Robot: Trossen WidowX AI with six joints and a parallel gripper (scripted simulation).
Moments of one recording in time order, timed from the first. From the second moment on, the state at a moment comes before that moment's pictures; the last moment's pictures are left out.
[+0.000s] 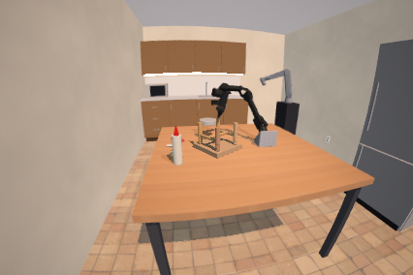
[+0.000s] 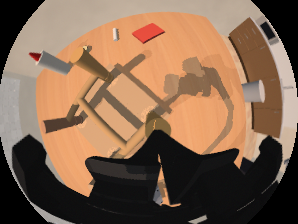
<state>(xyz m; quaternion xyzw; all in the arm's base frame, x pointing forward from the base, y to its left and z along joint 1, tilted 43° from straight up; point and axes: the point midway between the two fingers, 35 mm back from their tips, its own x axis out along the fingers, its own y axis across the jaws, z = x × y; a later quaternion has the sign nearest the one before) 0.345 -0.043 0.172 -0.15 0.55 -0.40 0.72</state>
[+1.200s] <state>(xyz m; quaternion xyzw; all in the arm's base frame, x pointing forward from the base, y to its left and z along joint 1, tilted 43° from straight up) 0.342 -0.048 0.168 -0.15 0.53 -0.39 0.74</state>
